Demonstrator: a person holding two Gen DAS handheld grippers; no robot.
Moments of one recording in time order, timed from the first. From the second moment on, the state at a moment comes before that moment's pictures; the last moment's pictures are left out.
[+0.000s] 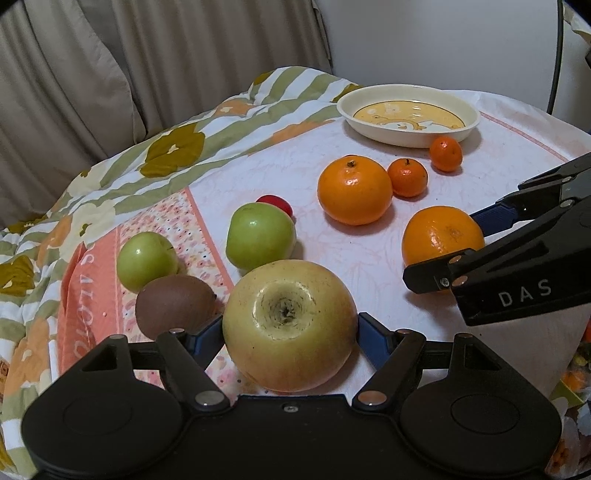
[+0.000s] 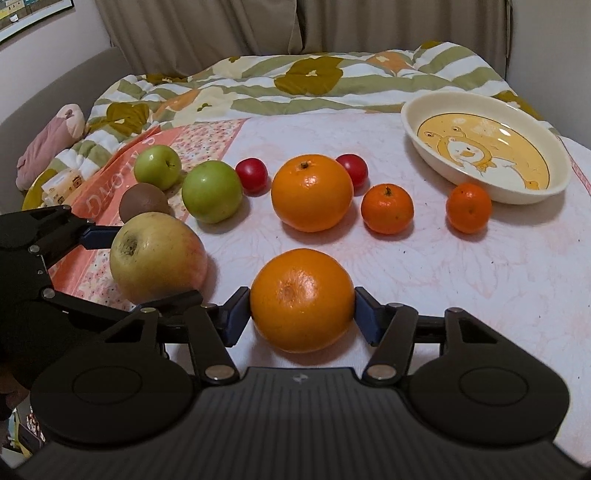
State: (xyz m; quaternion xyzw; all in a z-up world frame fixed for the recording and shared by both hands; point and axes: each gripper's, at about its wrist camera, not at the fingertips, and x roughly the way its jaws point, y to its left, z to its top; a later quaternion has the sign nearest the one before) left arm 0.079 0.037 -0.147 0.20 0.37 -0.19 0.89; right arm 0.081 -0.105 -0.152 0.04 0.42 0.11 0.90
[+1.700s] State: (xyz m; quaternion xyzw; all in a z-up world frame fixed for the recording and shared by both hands) left arm 0.226 -0.185 -0.075 0.14 0.35 -0.16 0.91; right arm 0.235 -0.372 -0.061 0.04 0.36 0.08 0.93
